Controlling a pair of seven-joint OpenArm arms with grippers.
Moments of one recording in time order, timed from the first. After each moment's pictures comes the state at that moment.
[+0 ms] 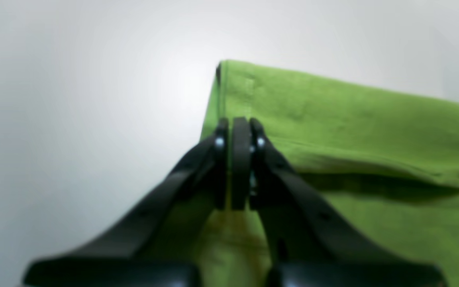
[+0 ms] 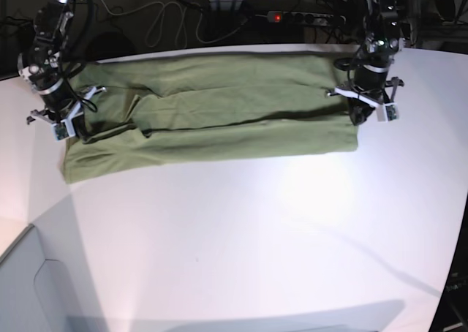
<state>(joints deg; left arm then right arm) 27.0 -11.5 -15.9 102.8 -23.9 -5.3 24.3 -16.6 11.4 27.8 92.0 -3.8 40.5 -18.1</state>
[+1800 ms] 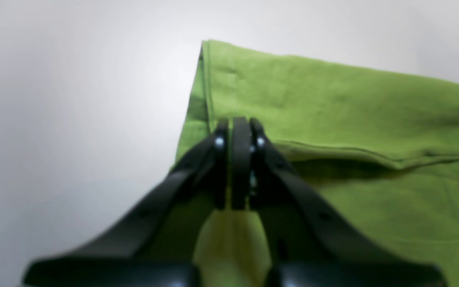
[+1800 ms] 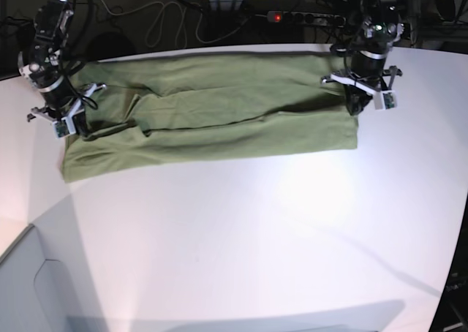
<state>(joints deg) 32.7 -10.5 -15.7 108.5 -24.0 -5.3 23.8 -17.3 11.4 27.8 92.0 -4.0 40.5 -18.4</state>
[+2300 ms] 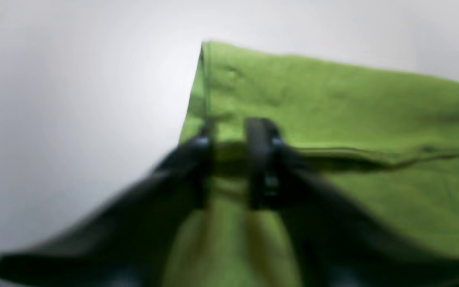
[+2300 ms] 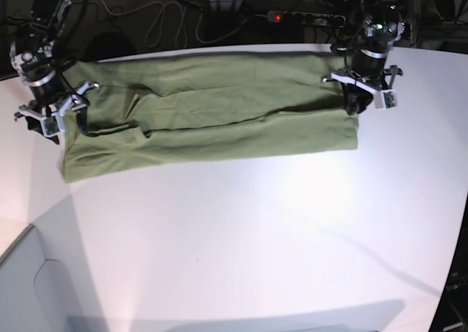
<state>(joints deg) 34.0 -10.5 -15.8 109.4 -23.9 -5.3 23.9 -20.5 9.3 31.3 102.1 -3.5 40.5 -18.5</state>
